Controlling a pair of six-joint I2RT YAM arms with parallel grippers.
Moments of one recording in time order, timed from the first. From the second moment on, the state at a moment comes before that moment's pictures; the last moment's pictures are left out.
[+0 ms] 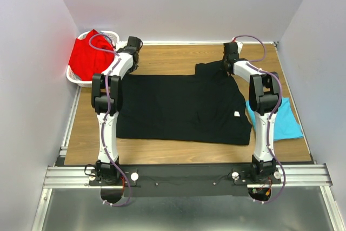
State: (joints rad) left arm -0.14 2.31 1.94 -0.70 -0.51 -0.68; right arm 0.17 2.30 1.71 -0.17 0.29 0.37
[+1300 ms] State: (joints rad) left arm -0.10 2.40 2.03 -0.73 -0.51 -0.69; right arm 0.16 2.28 1.69 -0.18 0.27 0.37
